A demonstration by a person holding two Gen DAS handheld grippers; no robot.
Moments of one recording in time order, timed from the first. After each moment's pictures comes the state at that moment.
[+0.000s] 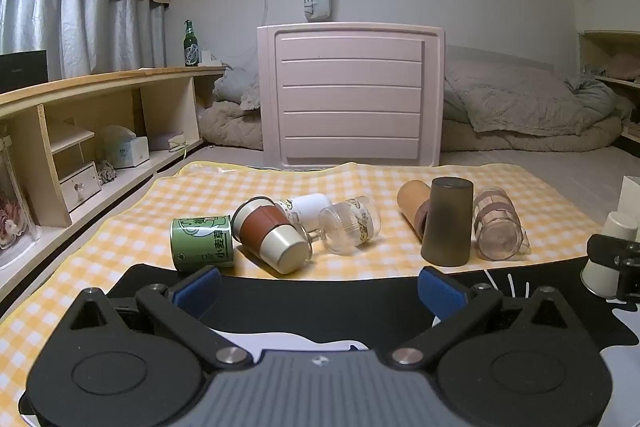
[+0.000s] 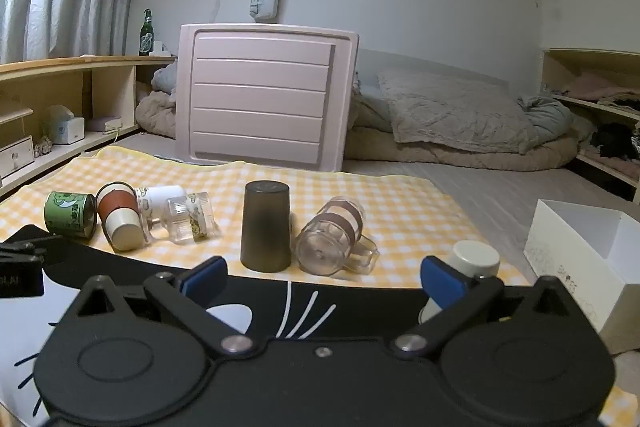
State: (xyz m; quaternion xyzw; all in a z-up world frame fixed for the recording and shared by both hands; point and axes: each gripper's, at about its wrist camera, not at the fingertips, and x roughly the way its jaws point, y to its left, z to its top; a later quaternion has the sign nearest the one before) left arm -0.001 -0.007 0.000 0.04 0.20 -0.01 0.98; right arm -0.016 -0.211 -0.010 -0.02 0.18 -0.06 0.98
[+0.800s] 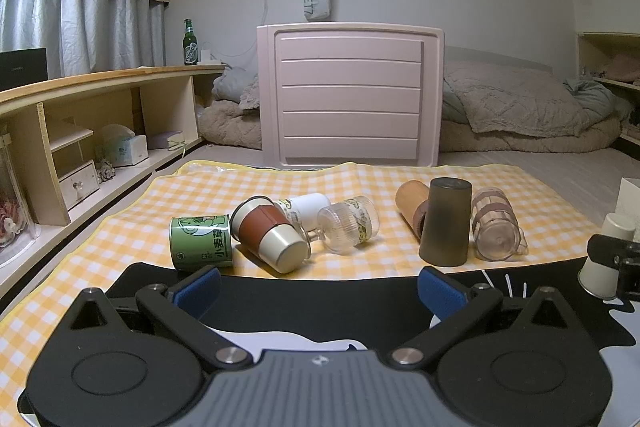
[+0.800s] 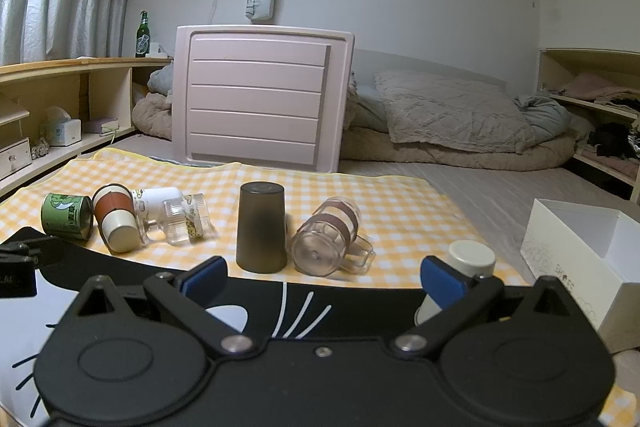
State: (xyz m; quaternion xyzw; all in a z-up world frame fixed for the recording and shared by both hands) left arm -0.002 -0.007 0.001 0.04 0.20 -0.01 0.98; right arm -0.016 -0.212 -0.010 -0.02 0.18 -0.06 0.98
